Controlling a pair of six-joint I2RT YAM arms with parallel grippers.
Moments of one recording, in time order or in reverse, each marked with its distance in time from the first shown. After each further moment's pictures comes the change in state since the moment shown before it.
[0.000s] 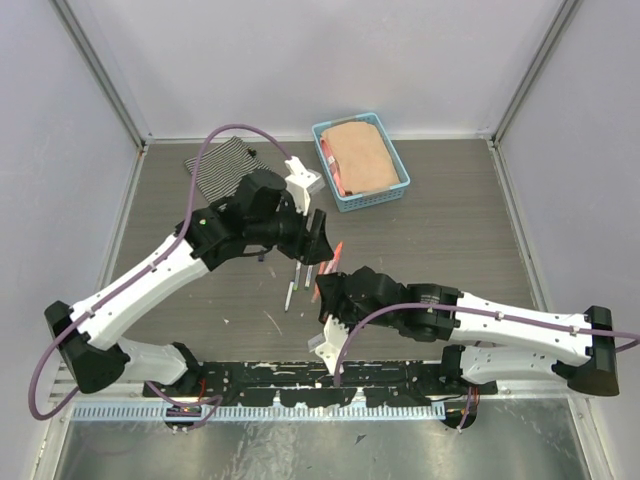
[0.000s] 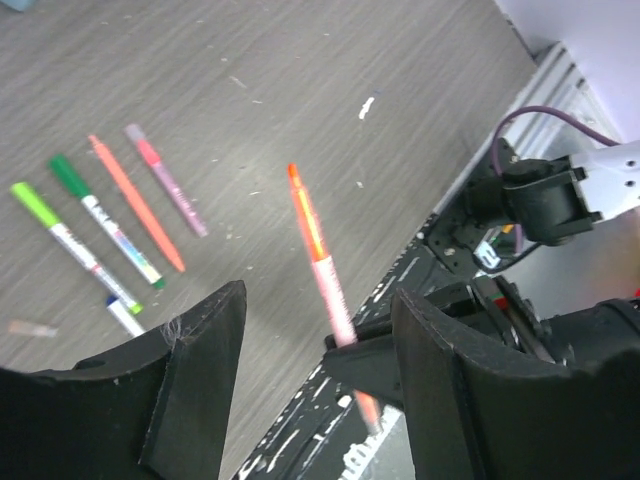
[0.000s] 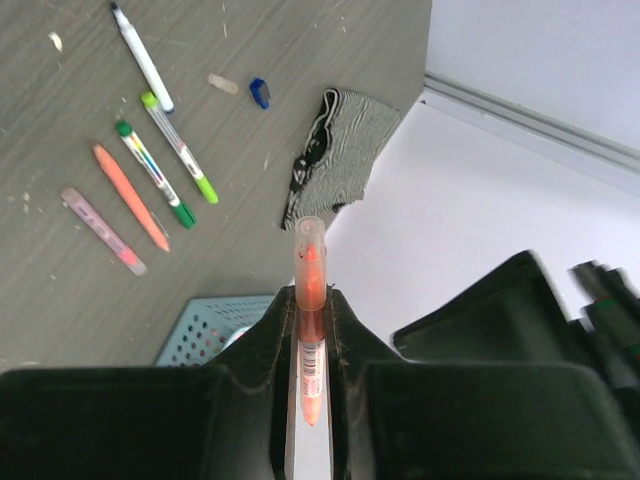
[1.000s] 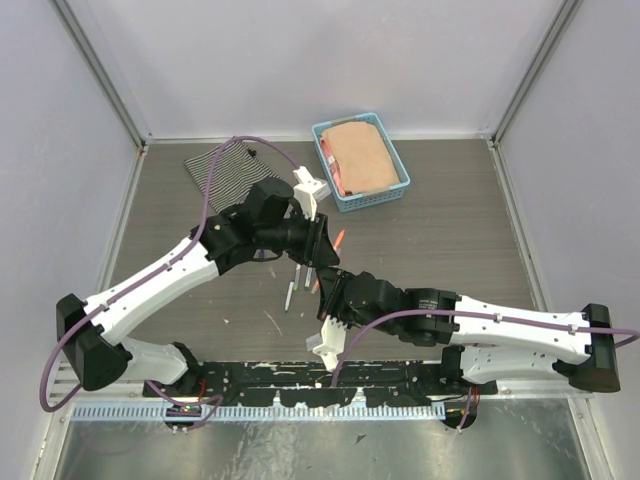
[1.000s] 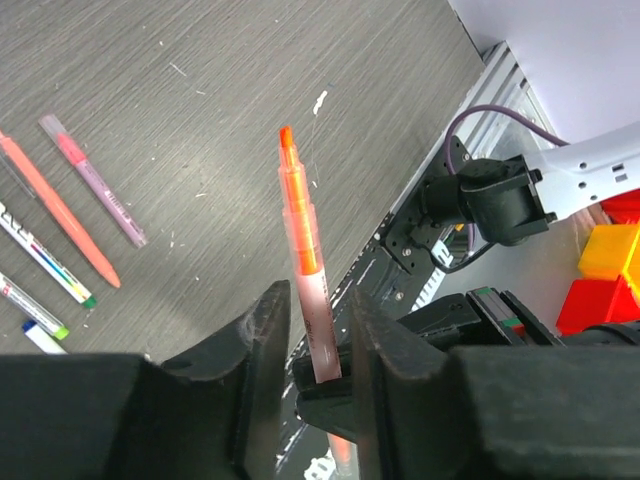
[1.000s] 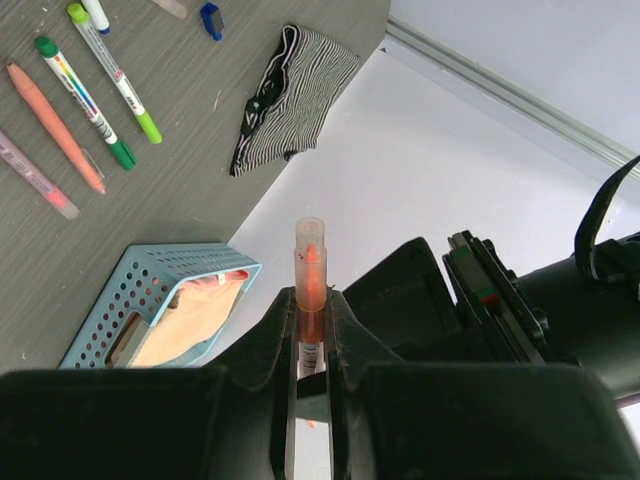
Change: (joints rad) left arm 0.000 0.035 -0.124 0.183 0.133 -0.118; right arm 0.045 -0.001 -0.021 0.075 0.188 -0.149
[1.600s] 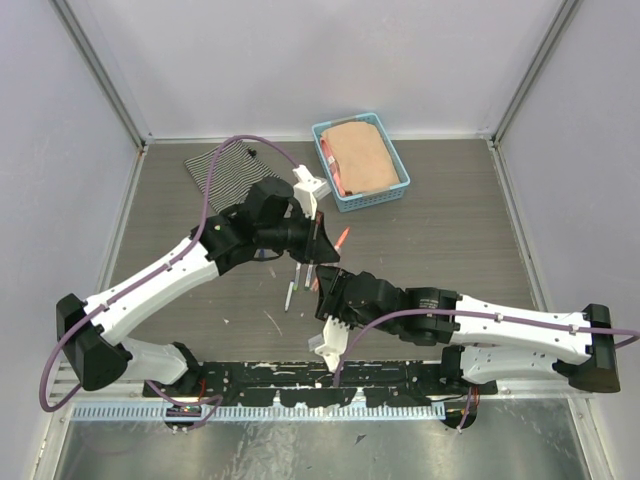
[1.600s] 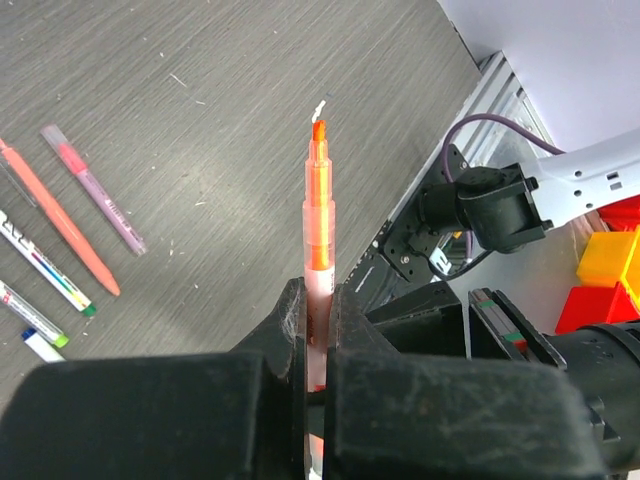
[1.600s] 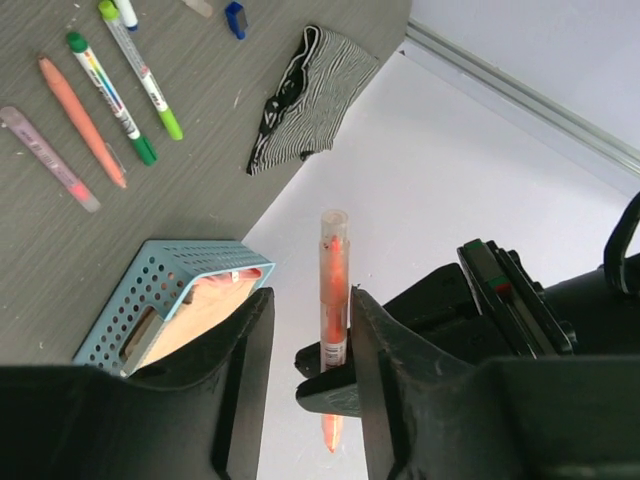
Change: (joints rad) left arm 0.001 0.001 0.000 0.021 0.005 -0.010; right arm 0.000 0.000 0.003 -0.035 0.002 0.007
